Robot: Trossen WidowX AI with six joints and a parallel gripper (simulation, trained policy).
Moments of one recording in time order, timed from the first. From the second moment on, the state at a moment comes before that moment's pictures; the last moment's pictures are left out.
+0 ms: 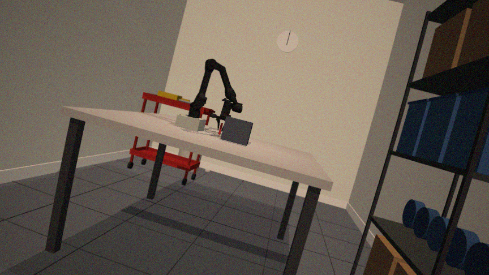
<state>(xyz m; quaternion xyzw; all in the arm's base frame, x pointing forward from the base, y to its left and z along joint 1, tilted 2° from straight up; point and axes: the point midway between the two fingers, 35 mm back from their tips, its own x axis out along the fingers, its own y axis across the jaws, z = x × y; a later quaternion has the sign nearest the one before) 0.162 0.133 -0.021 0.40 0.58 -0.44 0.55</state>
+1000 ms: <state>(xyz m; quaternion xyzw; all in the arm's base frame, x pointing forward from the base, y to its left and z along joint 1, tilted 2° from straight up) 0.211 0.162 0.043 0.49 0.56 -0.36 0.57</state>
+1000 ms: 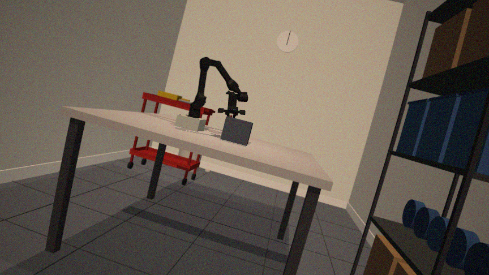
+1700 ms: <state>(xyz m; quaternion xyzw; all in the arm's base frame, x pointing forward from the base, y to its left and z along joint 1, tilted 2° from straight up) 0.265 0.123 0.131 0.51 0.50 -0.31 0.62</state>
